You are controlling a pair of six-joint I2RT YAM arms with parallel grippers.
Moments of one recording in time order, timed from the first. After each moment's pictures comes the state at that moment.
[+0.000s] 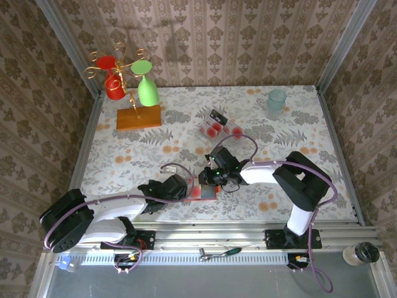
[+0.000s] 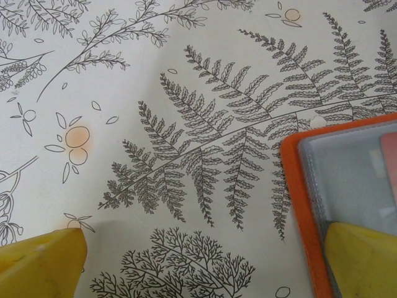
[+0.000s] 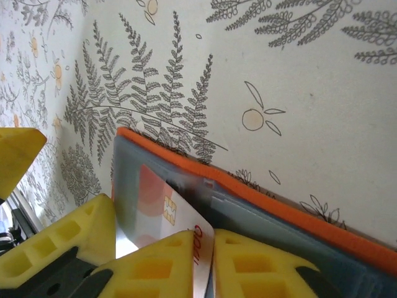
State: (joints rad) left arm -1.01 1.22 0.41 -0.27 -0.49 -0.66; right arm 0.75 1.77 0.81 0.07 -0.39 0.79
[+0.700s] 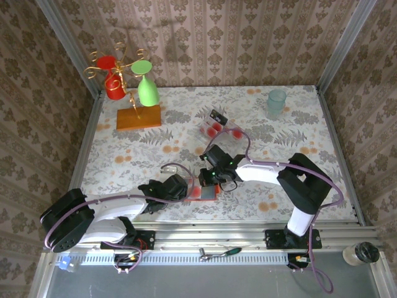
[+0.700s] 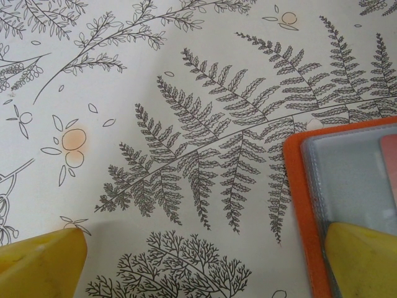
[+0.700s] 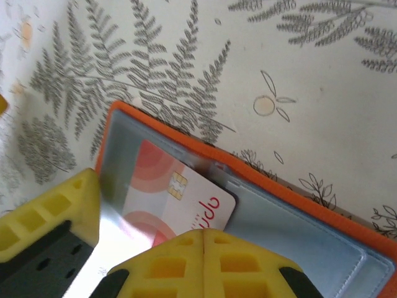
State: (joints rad) left arm -1.01 1.22 0.41 -0.26 -0.49 -0.66; right arm 0.81 1.74 0.95 -0.24 -0.24 0.62
